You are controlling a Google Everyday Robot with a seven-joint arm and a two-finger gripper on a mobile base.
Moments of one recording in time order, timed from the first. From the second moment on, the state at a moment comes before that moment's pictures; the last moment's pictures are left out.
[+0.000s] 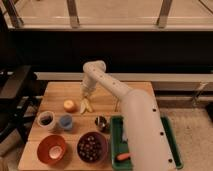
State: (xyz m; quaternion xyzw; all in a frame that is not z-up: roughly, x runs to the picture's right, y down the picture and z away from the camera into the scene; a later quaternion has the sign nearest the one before) arm -0.117 0.046 0.960 -0.12 -0.37 -0.63 0.67
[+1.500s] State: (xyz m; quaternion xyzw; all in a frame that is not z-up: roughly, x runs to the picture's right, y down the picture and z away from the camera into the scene) arm -0.125 0.013 0.777 0.00 -0.40 -0.63 0.66
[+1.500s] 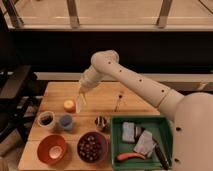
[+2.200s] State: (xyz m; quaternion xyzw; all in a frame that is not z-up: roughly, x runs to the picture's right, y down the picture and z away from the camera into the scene) arm -0.168 0.037 0.767 -0.02 -0.45 -0.62 0.64
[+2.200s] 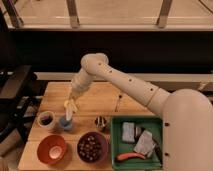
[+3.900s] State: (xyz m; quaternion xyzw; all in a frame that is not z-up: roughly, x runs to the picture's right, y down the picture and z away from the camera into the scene) arm -0.223 0.121 0.775 -0.04 -0.57 -0.52 0.64
